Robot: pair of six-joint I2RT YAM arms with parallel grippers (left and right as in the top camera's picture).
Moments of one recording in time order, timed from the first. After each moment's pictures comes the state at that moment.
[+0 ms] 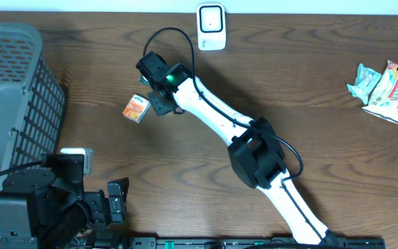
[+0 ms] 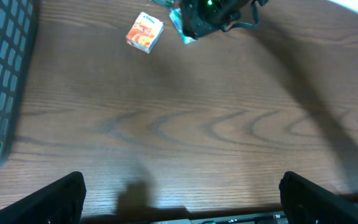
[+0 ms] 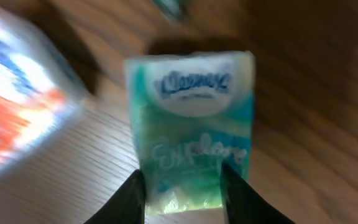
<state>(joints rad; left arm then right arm) -0.09 0.73 1.40 -1.56 0.14 -0.15 0.77 2.55 2.31 -1.06 0.08 0.30</state>
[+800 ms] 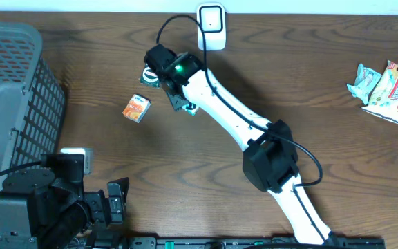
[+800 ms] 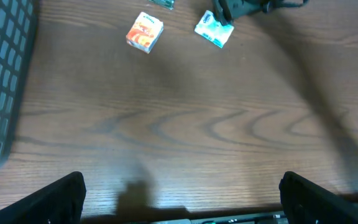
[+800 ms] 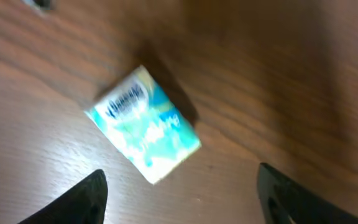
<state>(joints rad) -0.09 0.73 1.40 -1.56 0.14 -0.15 0.74 2.42 2.31 -1.21 0.29 0.32</state>
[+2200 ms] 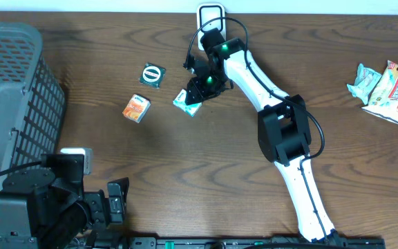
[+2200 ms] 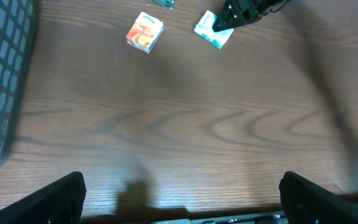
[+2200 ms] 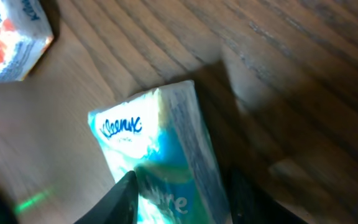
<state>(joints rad) -0.09 0.73 1.40 -1.56 0.14 -0.15 0.46 2.60 2.29 -1.15 -0.57 -0.08</state>
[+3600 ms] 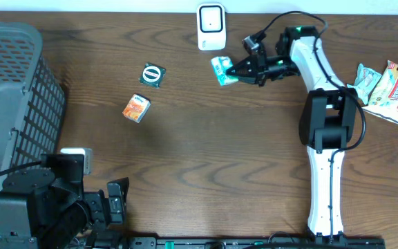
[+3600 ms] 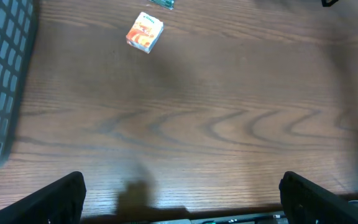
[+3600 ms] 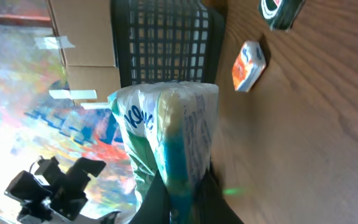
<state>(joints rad) -0.09 0.73 1.40 -1.56 0.14 -0.15 0.09 2.61 2.29 -1.70 -1.49 -0.55</state>
